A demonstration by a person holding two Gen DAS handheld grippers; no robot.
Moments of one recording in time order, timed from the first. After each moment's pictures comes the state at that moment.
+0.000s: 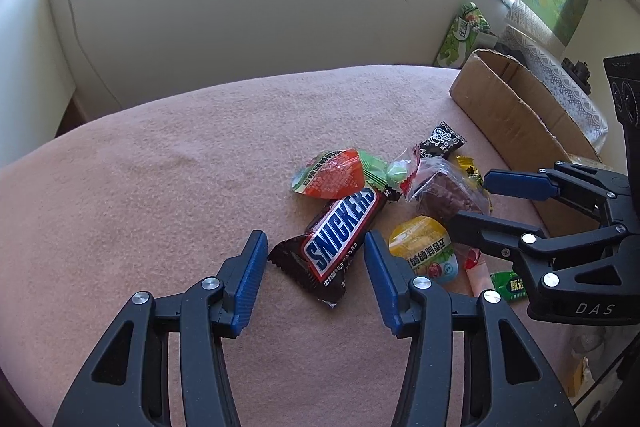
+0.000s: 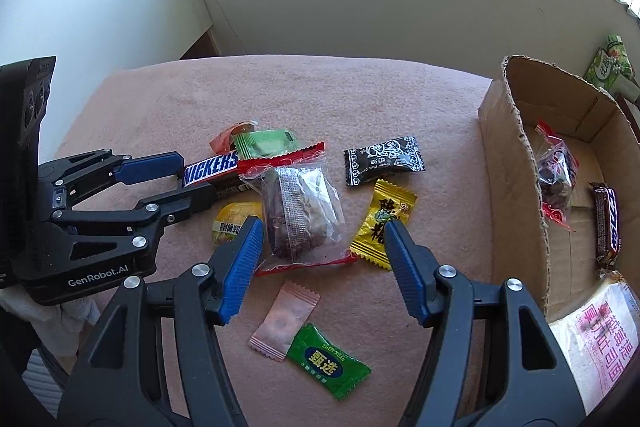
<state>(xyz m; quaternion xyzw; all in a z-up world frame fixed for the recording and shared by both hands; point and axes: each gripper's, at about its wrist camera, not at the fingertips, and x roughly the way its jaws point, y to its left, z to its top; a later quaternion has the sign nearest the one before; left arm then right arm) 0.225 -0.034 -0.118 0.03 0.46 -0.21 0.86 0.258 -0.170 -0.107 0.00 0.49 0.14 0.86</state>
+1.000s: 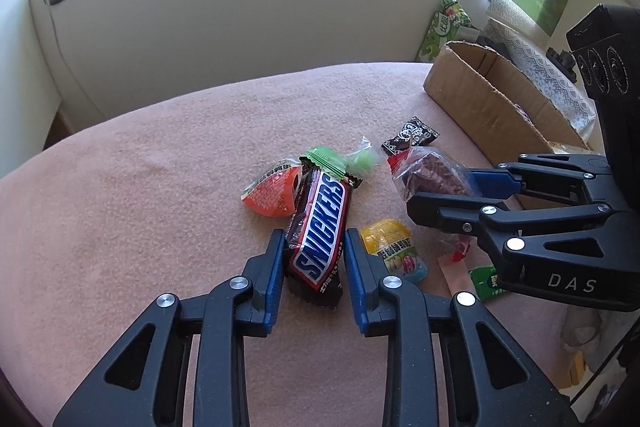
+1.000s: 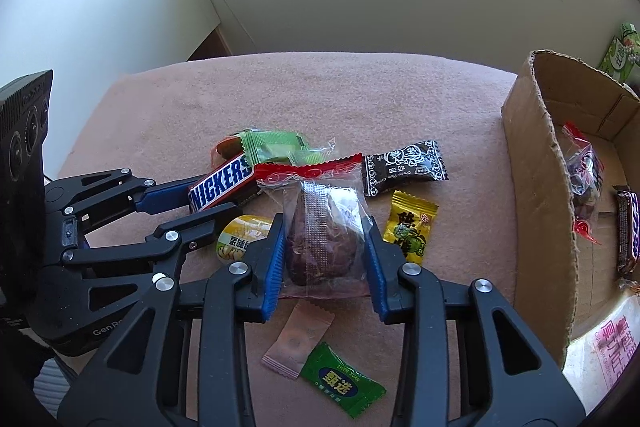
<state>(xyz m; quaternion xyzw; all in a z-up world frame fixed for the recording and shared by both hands) 0.219 -0.042 -0.113 0.04 0.45 -0.24 0.86 0.270 -0.181 -0.112 0.02 0.50 0.16 0.85</state>
